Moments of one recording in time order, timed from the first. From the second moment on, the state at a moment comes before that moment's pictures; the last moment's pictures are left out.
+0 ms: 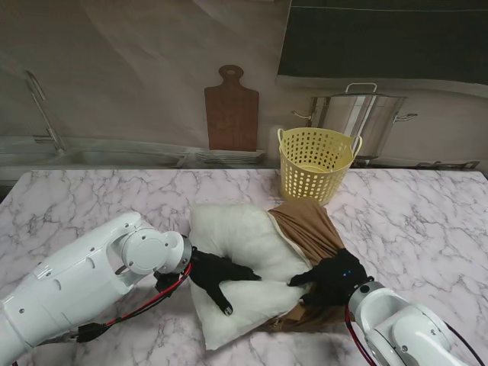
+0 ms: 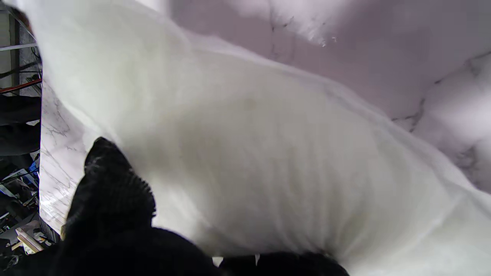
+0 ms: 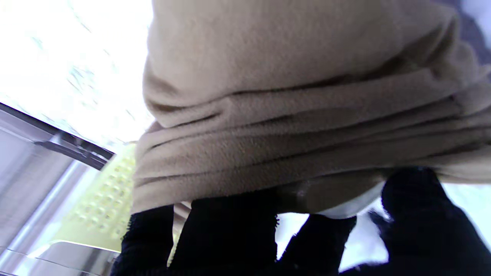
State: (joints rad) left arm 1.01 -0.93 -0.63 -1.56 0.40 -0.10 -0.88; right arm -1.91 -1.05 1.37 -2.02 -1.48 -0.08 0.38; left_hand 0.78 -0.22 -0.03 -0.02 0.11 0.01 -0.16 0.21 0.11 -0.02 -0.10 0.09 0.19 -0.08 -0.03 0.29 0.08 -0.13 -0.35 0.52; right_hand 0.30 -0.21 0.43 -0.07 0.67 -0.58 -0.24 0.56 0.94 -0.16 0.90 0.95 1.02 -0.17 0.88 0.70 0.39 0.12 1.01 0.46
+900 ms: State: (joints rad) left arm 1.38 -0.95 -1.12 -1.75 0.56 -0.21 -0.77; right arm -1.78 -1.00 1.22 -1.93 -1.03 -0.06 0.41; left_hand 0.79 -0.22 -0.01 -0.02 0.28 0.07 0.02 0.25 0.25 0.09 0.01 0.14 0.33 0.07 0.10 0.30 0.12 0.08 -0.22 0.55; right_hand 0.31 -0.21 0.43 -0.07 0.80 -0.04 0.59 0.69 0.97 0.05 0.73 0.73 1.12 0.06 0.64 0.65 0.44 0.41 1.08 0.47
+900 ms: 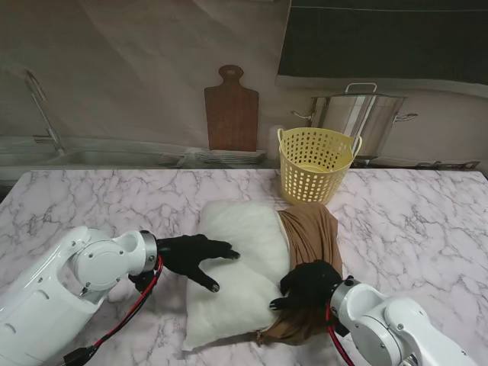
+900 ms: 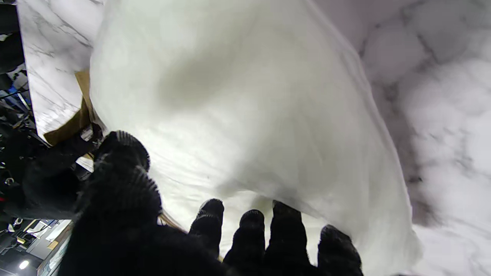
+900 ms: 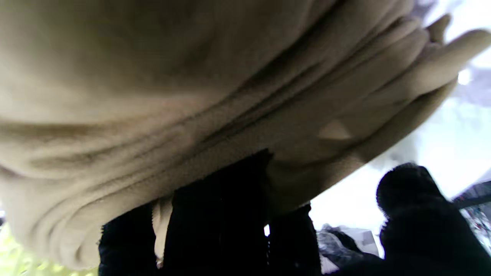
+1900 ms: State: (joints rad) left arm 1.02 -0.94 -0.62 -1.55 0.49 -0.16 -0.74; right arm -1.86 -1.03 1.29 -2.06 -1.42 -0.12 0.58; left_hand 0.70 -0.12 -0.02 -0.01 0.09 0.12 -0.16 0.20 0.09 0.15 -0.09 0.10 0.22 0.13 0.03 0.31 0.07 0.12 -0.52 0.53; right_hand 0.31 -0.02 0.24 -0.07 0.62 -0.23 0.34 0.59 0.73 -0.05 0.49 0.63 0.81 -0.14 0.44 0.62 0.29 0.11 0.94 0.46
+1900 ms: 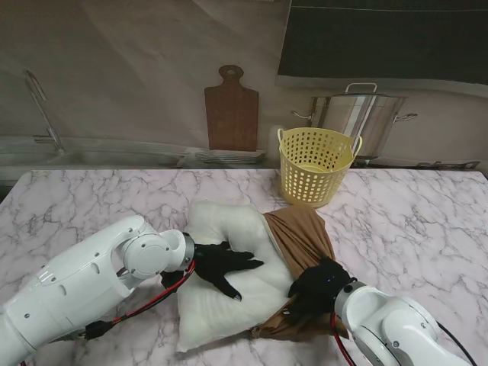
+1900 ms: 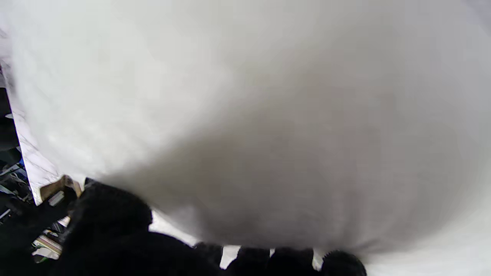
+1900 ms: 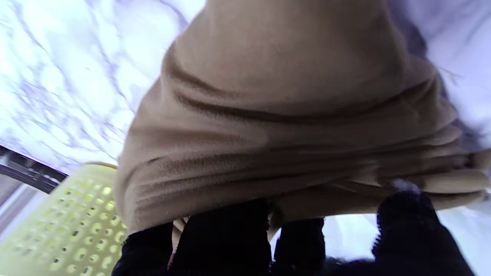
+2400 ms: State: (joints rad) left arm 0.99 -0.94 -0.60 -1.54 0.49 -0.17 -0.80; right arm -1.93 -1.02 1.42 -2.07 -1.01 -0.03 0.62; left_hand 0.69 -0.22 -0.03 -0.02 0.08 0.06 -0.18 0.18 0.08 0.06 -0.10 0.09 0.20 0.00 0.00 0.29 0.07 -0.01 -0.55 0.53; right_hand 0.34 -0.07 0.29 -0.07 0.56 -0.18 0.33 0.61 0.81 0.02 0.43 0.59 0.86 -0.04 0.40 0.58 0.29 0.02 0.91 0.47
